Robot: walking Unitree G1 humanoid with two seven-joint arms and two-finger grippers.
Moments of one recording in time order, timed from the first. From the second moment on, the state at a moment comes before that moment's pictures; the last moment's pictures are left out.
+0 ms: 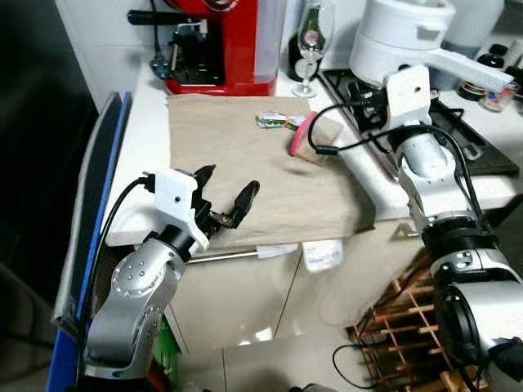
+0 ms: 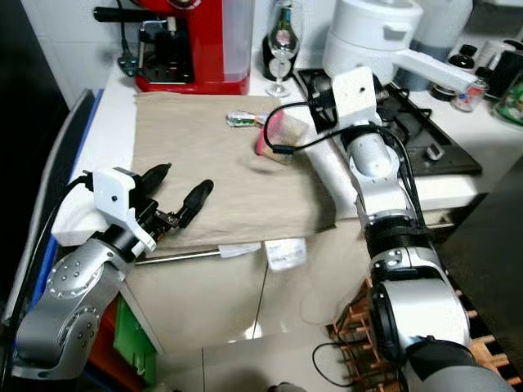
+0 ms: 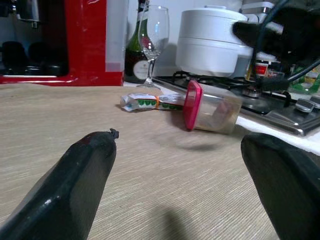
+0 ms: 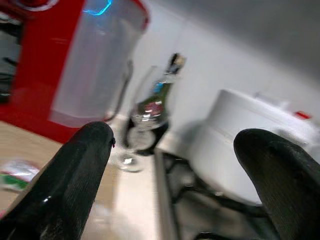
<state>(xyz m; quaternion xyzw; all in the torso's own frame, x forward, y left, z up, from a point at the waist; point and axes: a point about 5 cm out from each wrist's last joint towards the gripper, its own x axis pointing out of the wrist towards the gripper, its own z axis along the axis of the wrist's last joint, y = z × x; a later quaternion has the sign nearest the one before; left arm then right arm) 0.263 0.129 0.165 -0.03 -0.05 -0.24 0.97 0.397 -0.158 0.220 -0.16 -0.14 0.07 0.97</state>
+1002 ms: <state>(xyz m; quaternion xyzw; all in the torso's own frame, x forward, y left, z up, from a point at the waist) 0.261 0.130 0.163 -0.04 -0.05 -0.23 0.97 0.393 -0.149 0.178 -0.18 -0.03 0.05 0.98</state>
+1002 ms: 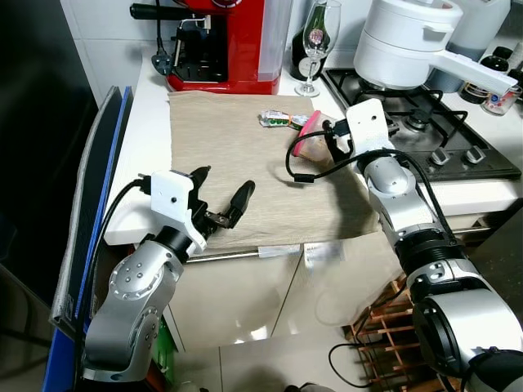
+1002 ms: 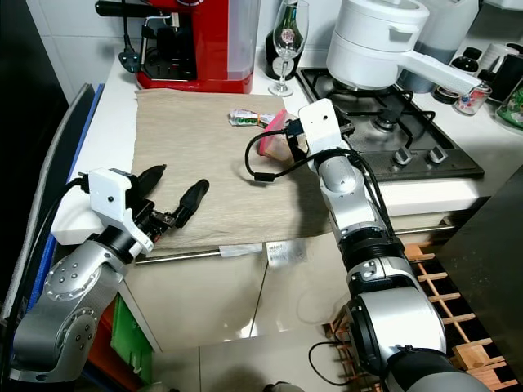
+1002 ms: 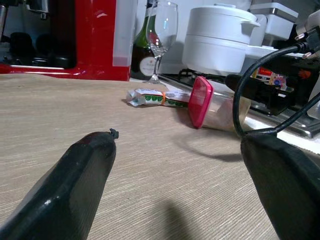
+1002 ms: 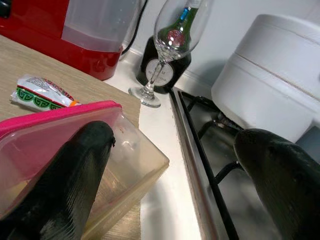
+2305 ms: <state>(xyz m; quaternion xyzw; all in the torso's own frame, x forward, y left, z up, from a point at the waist) 0.284 0.122 0.169 -0.05 -0.04 -0.23 0.97 0.296 -0.186 0.182 -0.07 -0.14 -0.06 0.99</state>
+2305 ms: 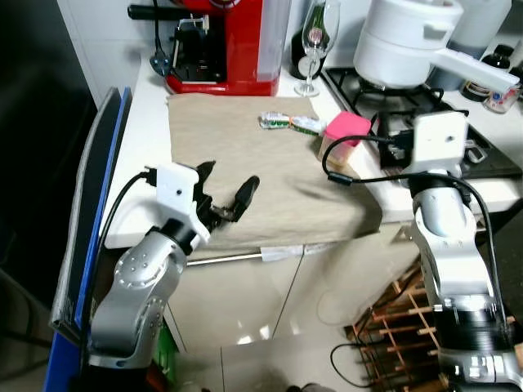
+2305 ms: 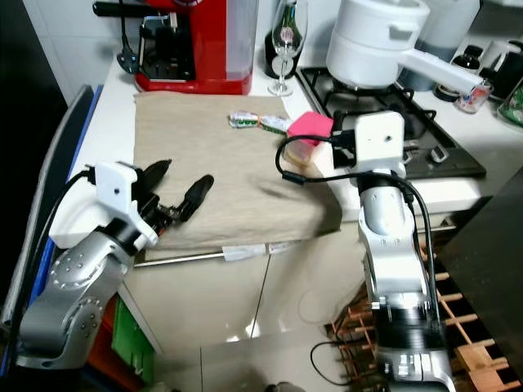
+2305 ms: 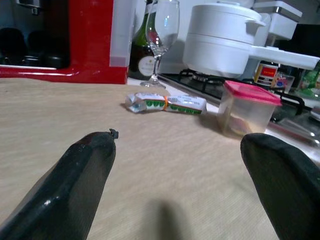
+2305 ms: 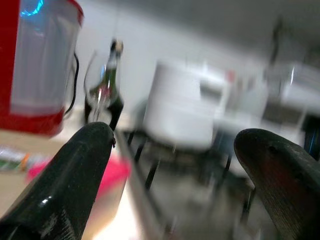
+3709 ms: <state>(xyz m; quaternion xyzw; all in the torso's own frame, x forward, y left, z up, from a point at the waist) 0.366 0.000 0.186 0.02 -0.02 -0.31 0.95 0.241 -0.202 0.151 -0.05 -0.08 -0.09 0.99</state>
